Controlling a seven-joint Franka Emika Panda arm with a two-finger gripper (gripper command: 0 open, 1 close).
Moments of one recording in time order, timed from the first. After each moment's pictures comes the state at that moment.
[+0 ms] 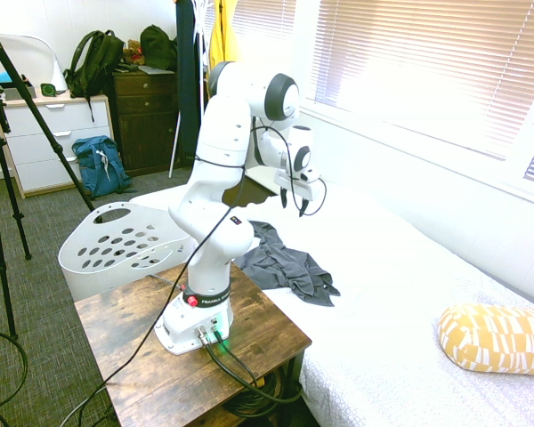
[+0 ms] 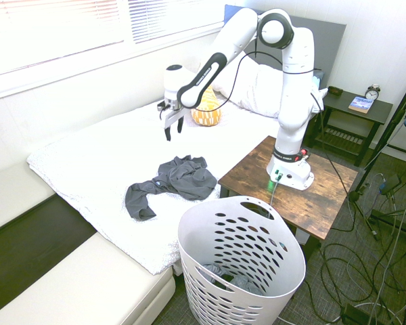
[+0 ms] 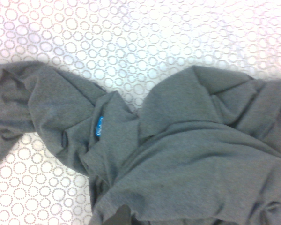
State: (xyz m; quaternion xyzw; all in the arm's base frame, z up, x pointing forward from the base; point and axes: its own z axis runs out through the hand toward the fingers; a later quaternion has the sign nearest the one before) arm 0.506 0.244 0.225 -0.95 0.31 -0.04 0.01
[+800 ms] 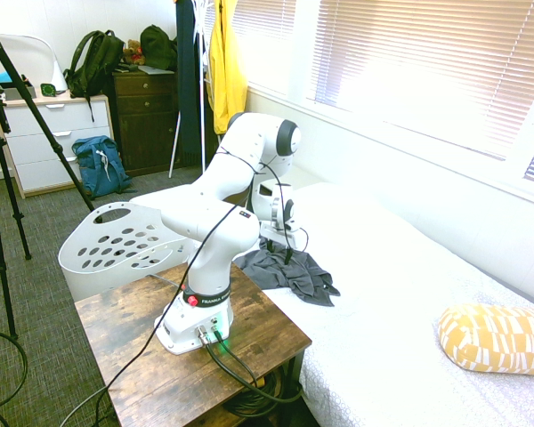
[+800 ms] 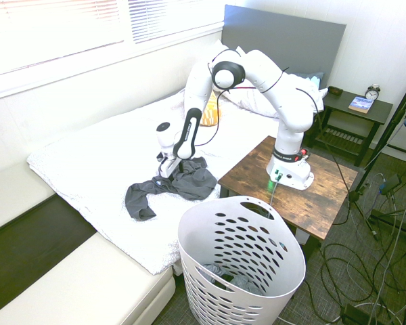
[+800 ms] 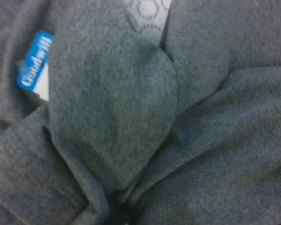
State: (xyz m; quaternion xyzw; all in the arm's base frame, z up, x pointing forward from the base) arm 0.488 0.252 0.002 -0.95 0.29 0.00 -0.09
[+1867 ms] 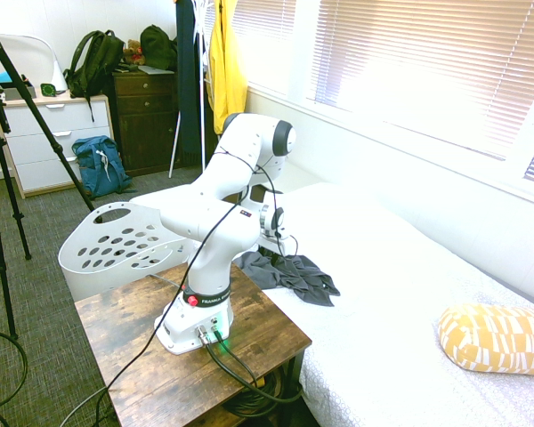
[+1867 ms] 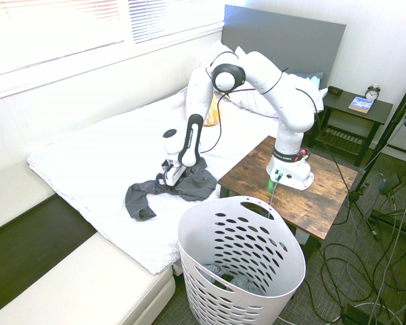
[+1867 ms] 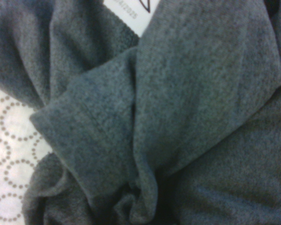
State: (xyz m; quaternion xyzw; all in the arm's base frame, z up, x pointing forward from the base) arm 0.450 0.268 0.000 -0.96 0.27 0.02 -0.05
